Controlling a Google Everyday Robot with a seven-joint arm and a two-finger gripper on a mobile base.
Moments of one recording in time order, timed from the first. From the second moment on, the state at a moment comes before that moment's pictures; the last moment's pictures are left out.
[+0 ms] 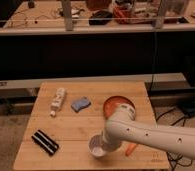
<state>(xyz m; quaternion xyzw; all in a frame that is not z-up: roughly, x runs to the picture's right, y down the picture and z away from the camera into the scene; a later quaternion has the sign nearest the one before) 0.049 0.302 0.689 -0.23 -0.28 -0.55 0.75</state>
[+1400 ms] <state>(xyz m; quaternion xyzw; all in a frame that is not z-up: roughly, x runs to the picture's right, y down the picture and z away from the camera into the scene) 0.079 0.234 0.675 -0.23 -0.27 -0.52 0.77</state>
